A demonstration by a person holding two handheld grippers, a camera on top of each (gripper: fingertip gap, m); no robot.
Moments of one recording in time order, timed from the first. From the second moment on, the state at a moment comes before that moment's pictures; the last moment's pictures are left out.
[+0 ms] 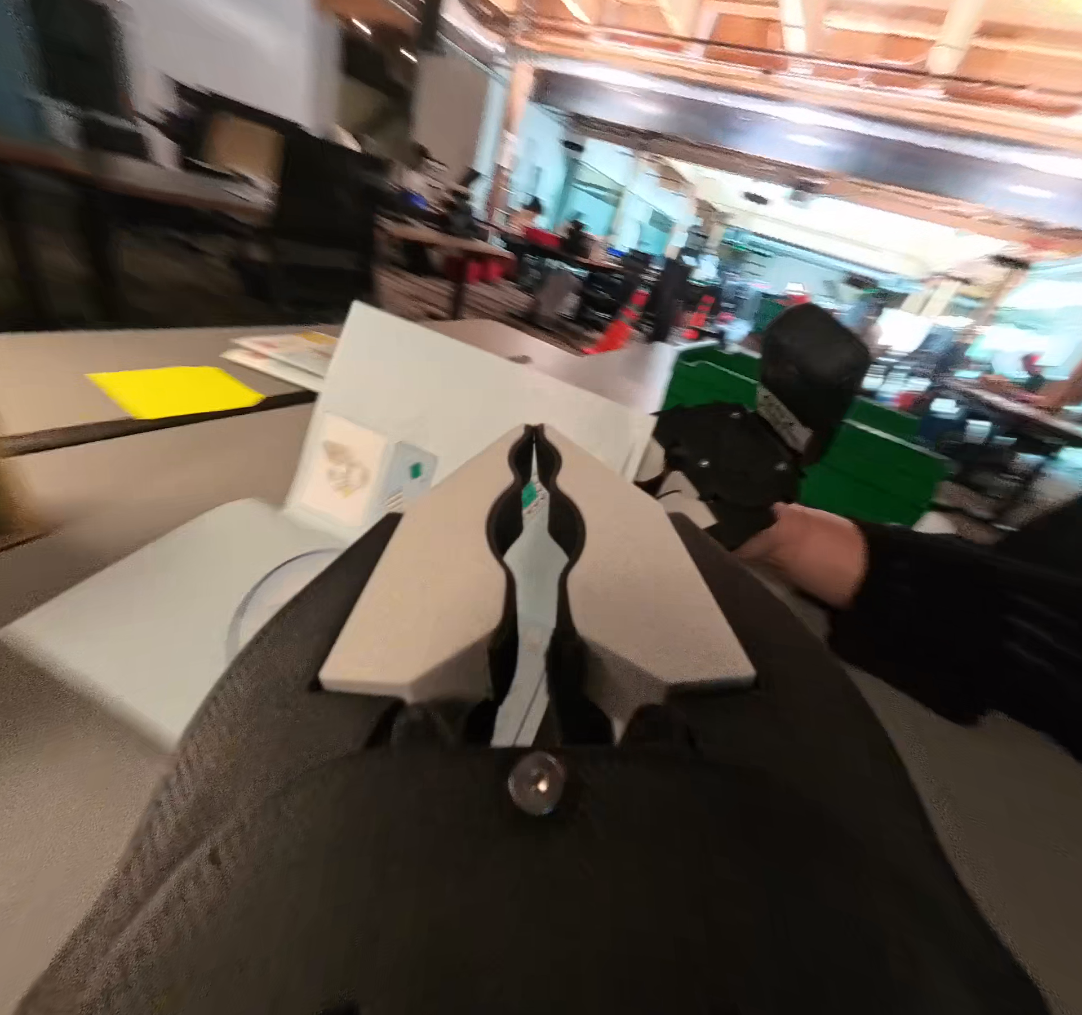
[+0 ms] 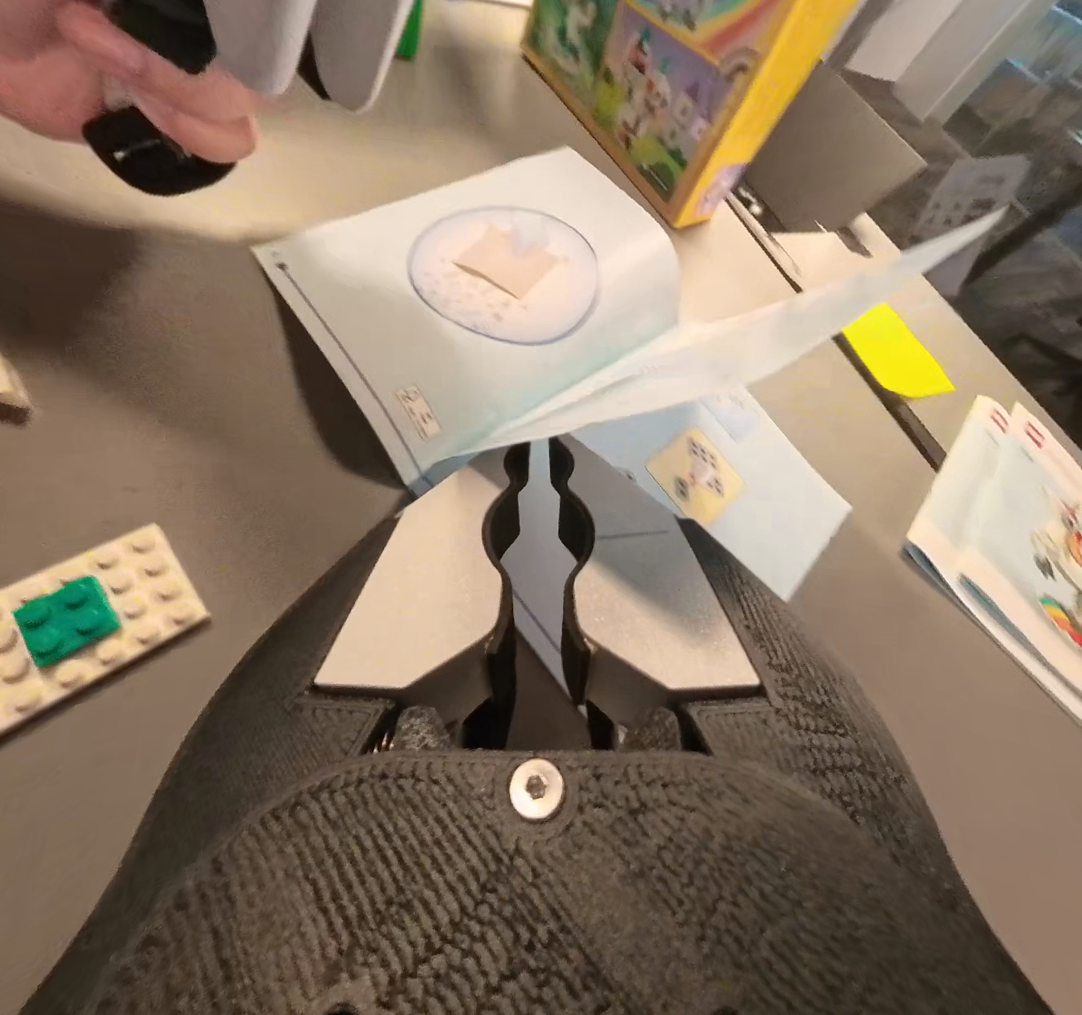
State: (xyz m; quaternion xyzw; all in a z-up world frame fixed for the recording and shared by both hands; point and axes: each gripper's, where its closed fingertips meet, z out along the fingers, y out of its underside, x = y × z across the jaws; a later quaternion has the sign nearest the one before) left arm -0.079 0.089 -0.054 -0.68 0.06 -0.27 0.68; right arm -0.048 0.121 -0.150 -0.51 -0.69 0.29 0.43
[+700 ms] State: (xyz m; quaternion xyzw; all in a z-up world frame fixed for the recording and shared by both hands) left arm -0.116 0.016 -0.077 -0.69 0.08 -0.12 0.71; right arm -0.066 0.098 -0.174 -0.51 -0.73 0.23 0.39
